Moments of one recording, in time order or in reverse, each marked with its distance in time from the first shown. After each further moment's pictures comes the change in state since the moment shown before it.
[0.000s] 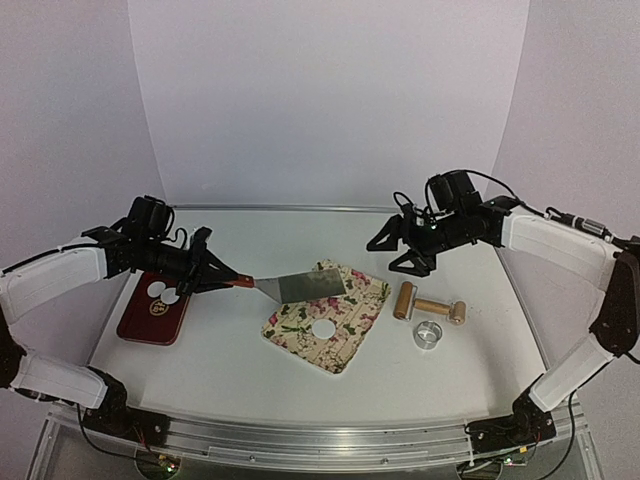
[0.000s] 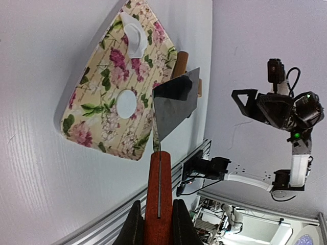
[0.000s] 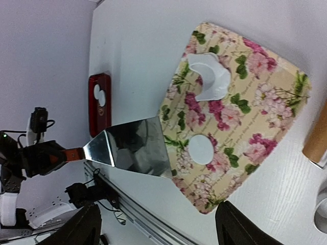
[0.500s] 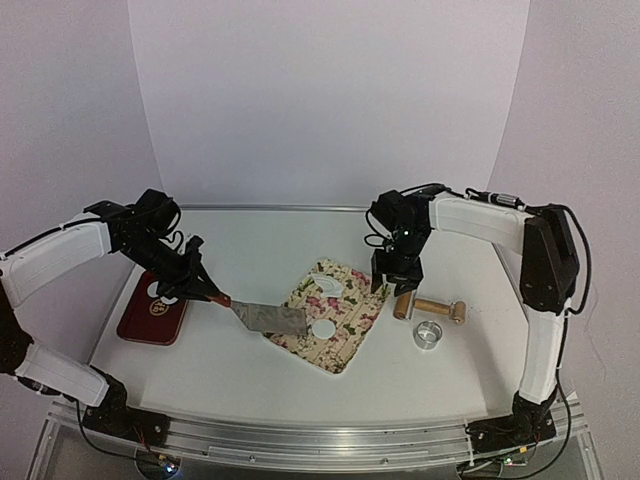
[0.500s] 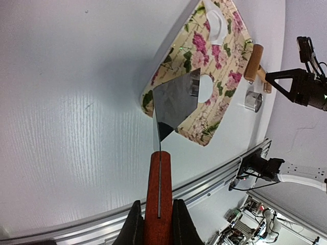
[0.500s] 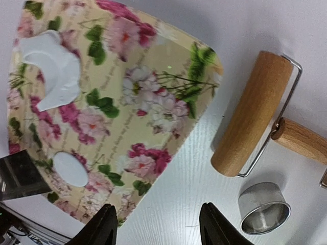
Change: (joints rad) left arm -0.004 0.088 0.209 -0.526 -0.243 0.258; right arm 0.079 0.477 0.427 -0.576 0.422 -0.167
